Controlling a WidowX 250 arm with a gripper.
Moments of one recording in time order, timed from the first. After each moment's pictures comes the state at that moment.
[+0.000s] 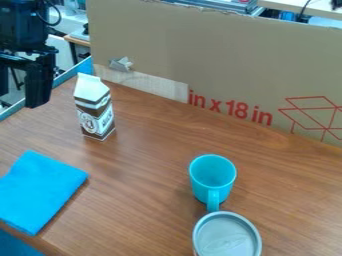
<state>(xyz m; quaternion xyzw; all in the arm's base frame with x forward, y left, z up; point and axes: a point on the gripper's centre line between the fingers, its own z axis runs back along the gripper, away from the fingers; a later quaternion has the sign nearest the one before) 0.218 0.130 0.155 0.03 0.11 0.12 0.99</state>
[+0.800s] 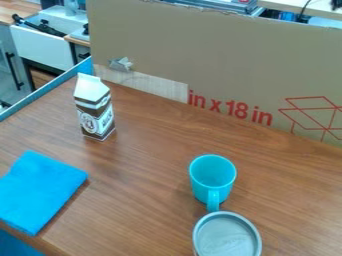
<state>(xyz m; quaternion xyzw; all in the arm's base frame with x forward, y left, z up) 0.149 0.142 0.131 0.00 0.01 0.03 1.00</state>
